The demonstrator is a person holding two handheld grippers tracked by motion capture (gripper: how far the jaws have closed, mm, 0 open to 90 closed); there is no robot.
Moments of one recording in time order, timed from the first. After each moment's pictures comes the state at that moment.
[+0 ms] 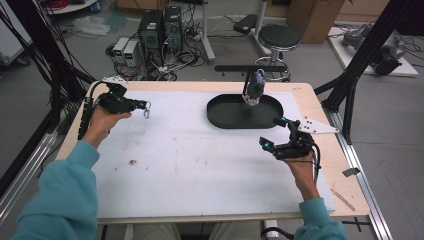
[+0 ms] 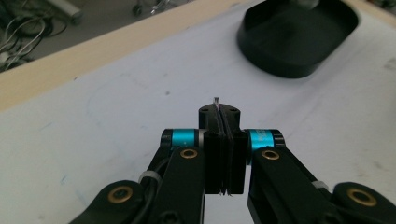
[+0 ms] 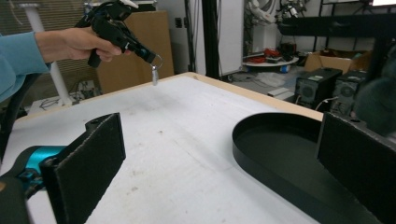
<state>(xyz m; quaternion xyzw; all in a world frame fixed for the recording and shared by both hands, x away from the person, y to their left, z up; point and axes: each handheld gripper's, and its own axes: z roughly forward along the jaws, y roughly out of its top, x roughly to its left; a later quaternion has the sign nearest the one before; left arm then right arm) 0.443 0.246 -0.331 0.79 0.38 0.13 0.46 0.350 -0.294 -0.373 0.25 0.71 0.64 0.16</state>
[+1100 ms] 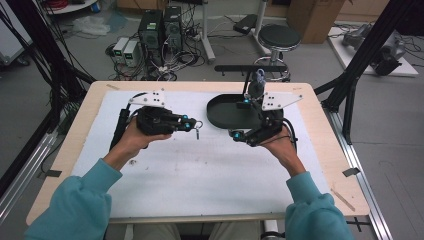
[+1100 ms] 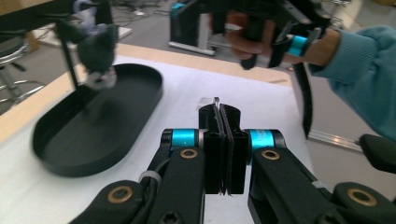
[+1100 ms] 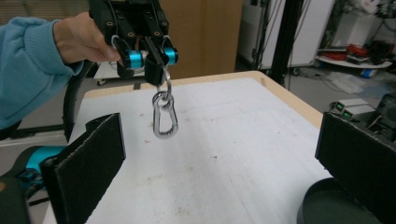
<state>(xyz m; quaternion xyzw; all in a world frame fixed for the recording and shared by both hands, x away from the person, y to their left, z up) 0.365 0.123 -0.299 0.81 0.12 0.04 0.58 0.379 -0.206 -0.312 0.11 0.78 0.61 0.09</state>
